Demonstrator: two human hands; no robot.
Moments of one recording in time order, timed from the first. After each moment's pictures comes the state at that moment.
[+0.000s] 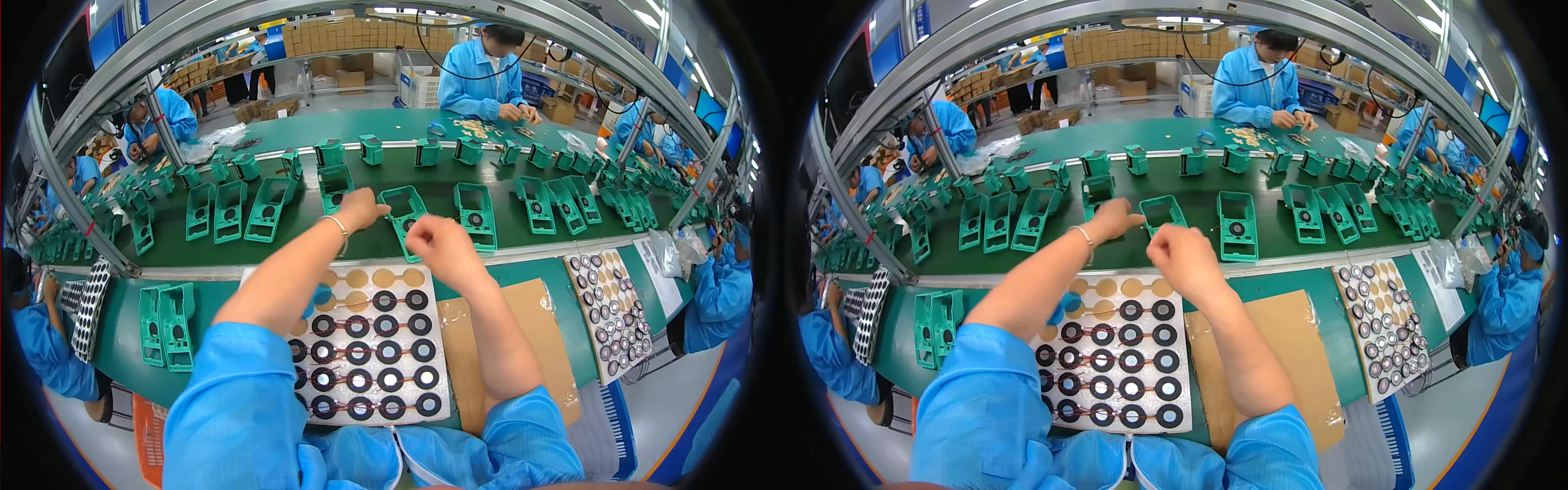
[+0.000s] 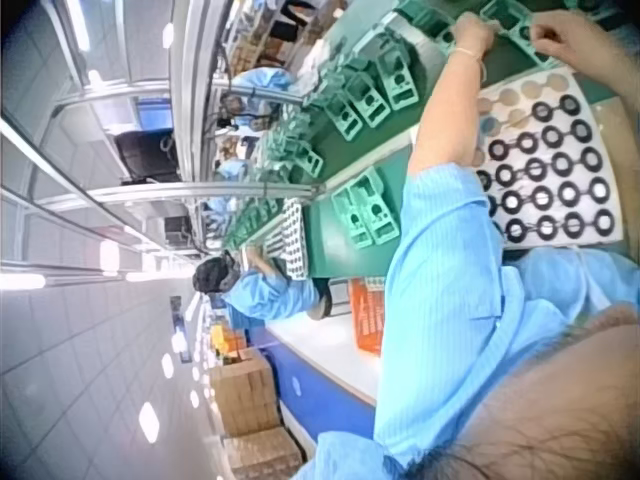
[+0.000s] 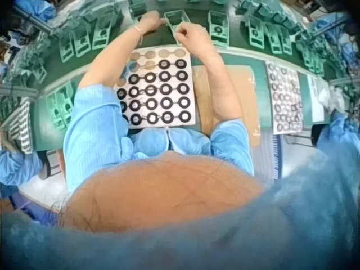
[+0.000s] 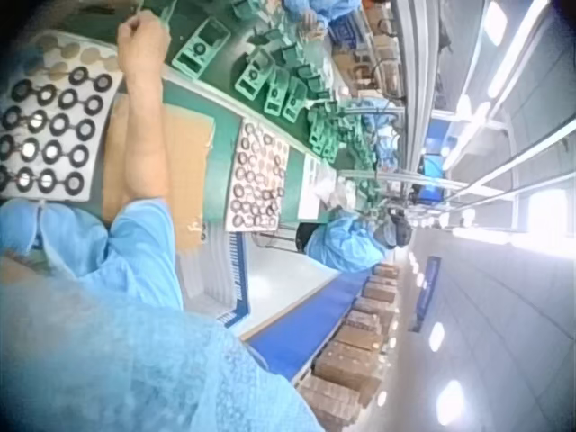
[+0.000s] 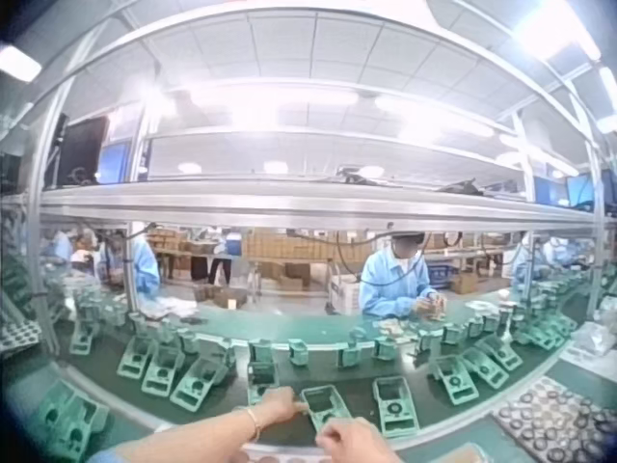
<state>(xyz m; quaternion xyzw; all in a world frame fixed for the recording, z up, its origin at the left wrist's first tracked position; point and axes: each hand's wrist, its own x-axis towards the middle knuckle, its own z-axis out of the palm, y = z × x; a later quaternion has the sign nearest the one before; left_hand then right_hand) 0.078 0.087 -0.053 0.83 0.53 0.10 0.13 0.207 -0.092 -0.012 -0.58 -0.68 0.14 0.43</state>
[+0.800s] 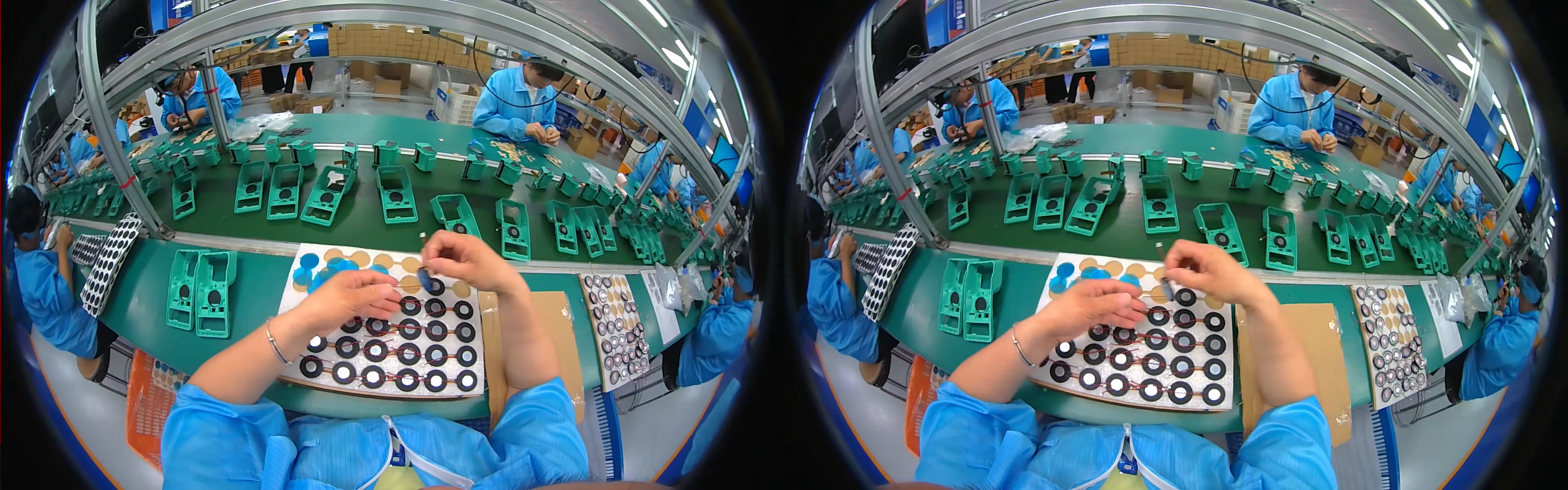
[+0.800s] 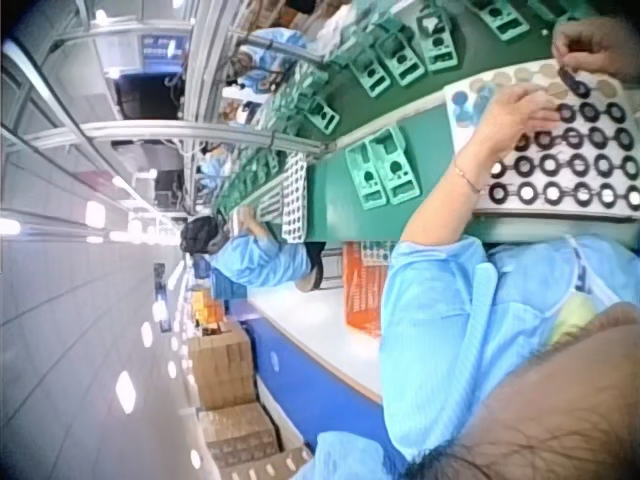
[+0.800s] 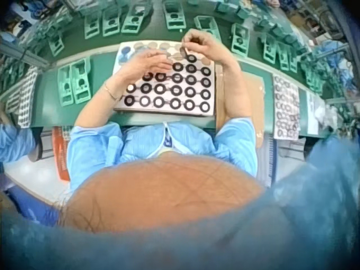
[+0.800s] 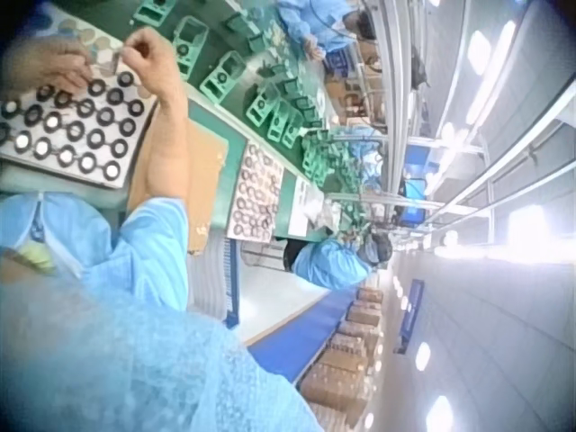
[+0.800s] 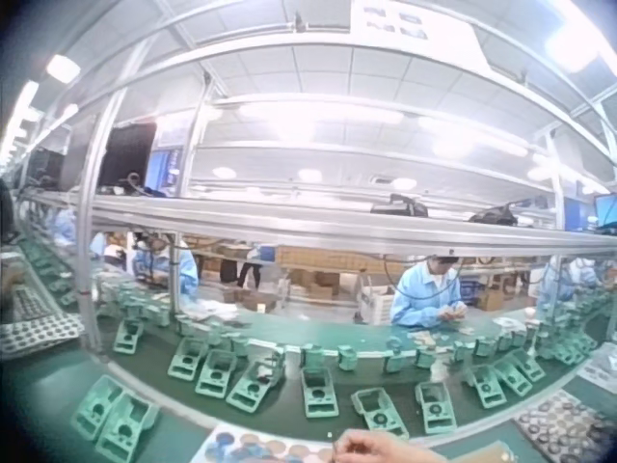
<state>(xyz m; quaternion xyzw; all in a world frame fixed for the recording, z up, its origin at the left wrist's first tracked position) -0.084 -0.123 -0.006 0.54 0.31 0.24 0.74 0.165 -0.109 0.009 -0.37 -0.77 0.41 0.32</state>
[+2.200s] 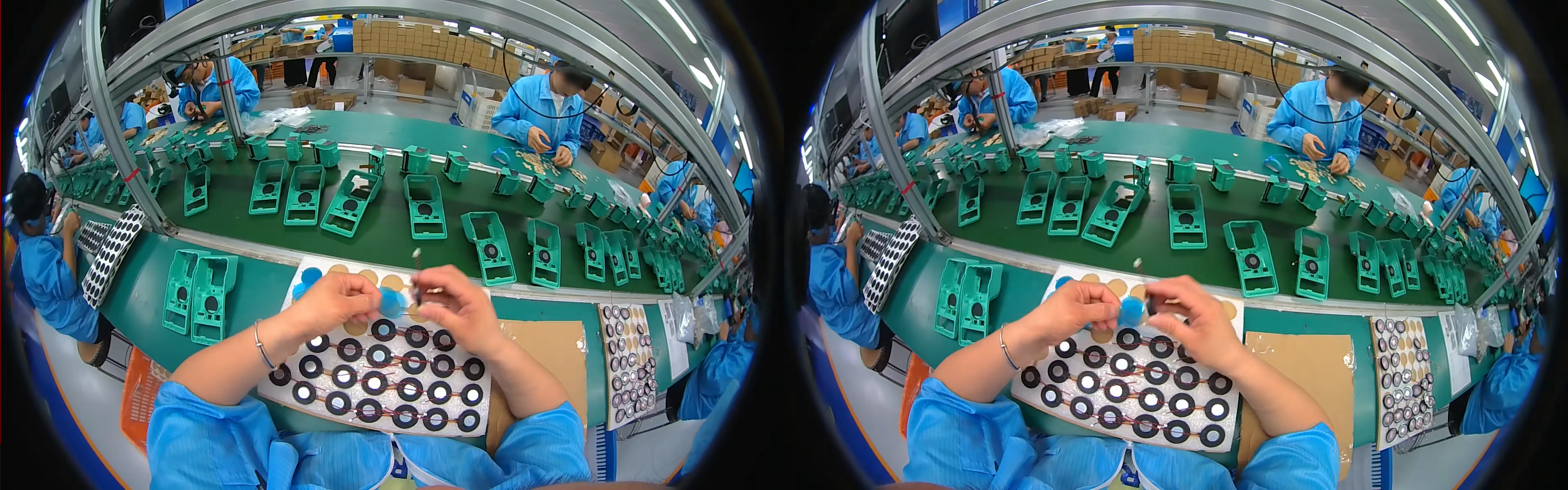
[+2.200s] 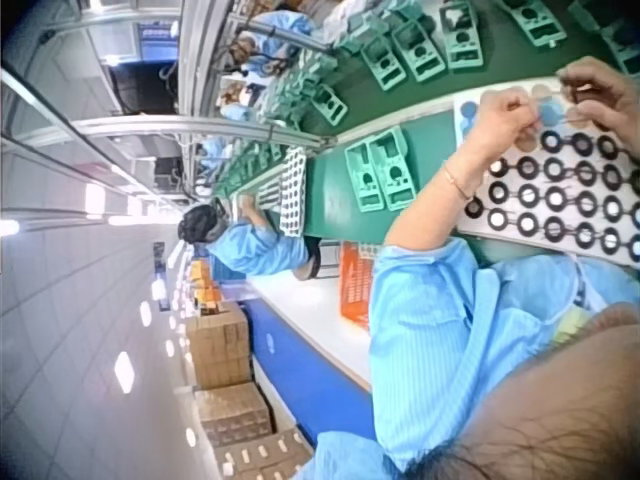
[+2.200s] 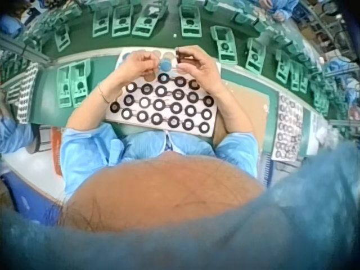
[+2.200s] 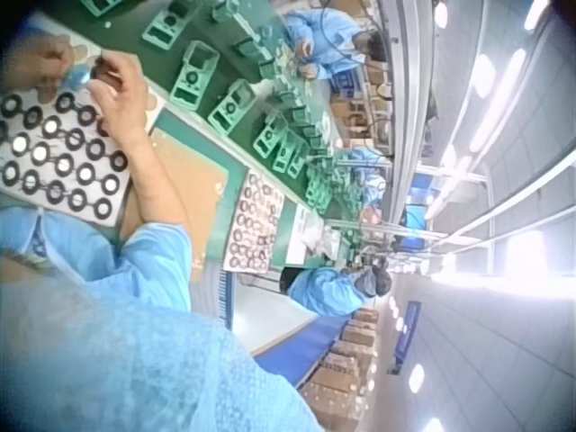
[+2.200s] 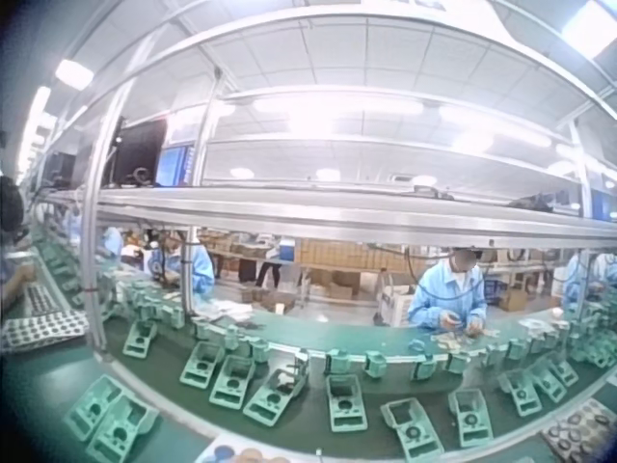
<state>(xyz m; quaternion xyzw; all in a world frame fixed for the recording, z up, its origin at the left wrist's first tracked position) -0.094 -0.086 -0.021 0.55 0.38 0.28 0.69 0.132 -0.121 -0.022 -0.31 -0.70 0.43 0.48</state>
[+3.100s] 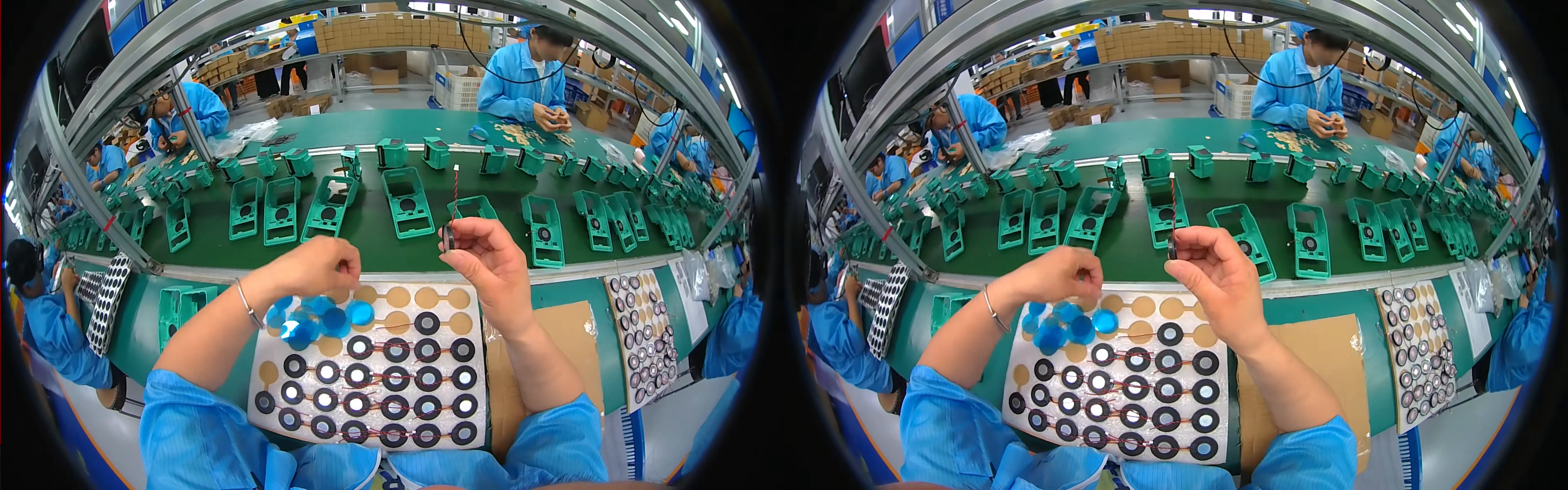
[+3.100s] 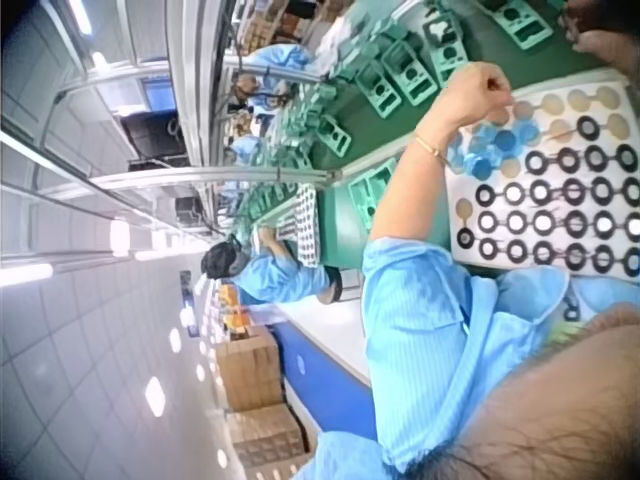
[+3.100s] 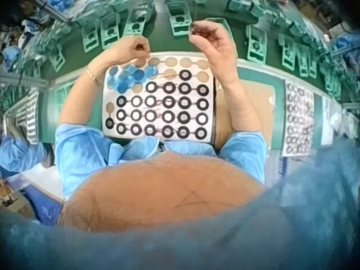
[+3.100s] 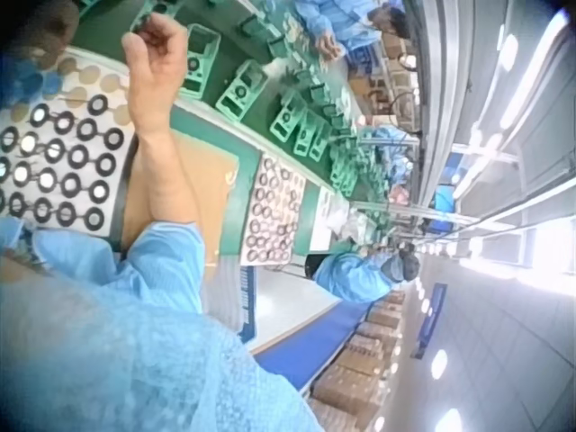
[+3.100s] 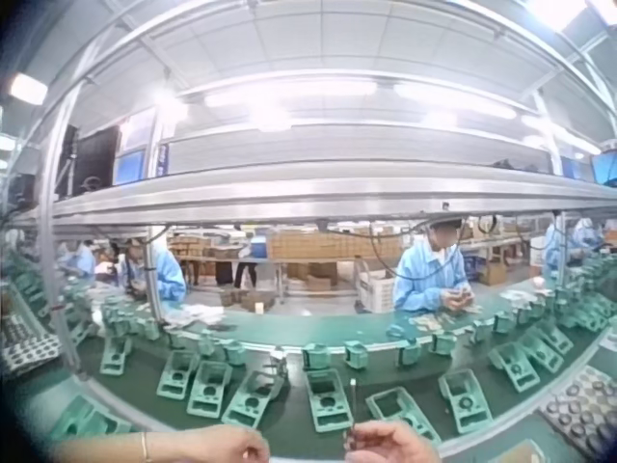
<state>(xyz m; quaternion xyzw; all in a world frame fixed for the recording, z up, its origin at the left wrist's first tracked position) -0.056 -0.007 0.018 0.86 0.38 0.02 0.33 0.180 -0.097 -0.009 -0.27 -0.56 0.42 0.66</state>
